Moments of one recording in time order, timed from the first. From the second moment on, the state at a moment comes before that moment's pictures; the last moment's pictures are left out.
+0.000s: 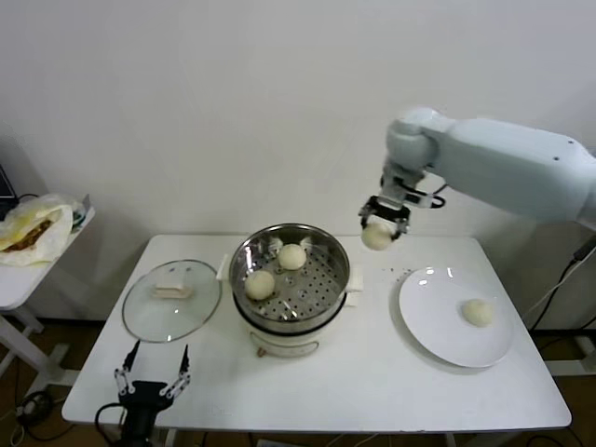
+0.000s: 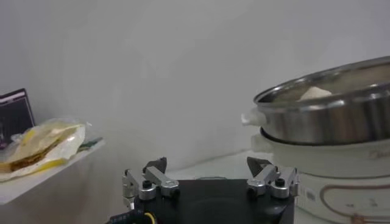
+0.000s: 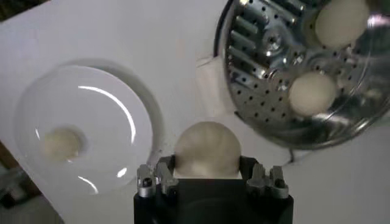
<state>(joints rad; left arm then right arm) 1.82 -1.45 -0.66 -2.09 0.12 -0.13 -0.07 0.75 1.09 -1.37 1.26 -0.04 0.46 -1.24</state>
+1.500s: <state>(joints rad) 1.81 -1.43 -0.67 -2.05 0.04 -0.11 -0.07 0.51 1.40 -1.32 1.26 -0.20 0.58 -1.26</state>
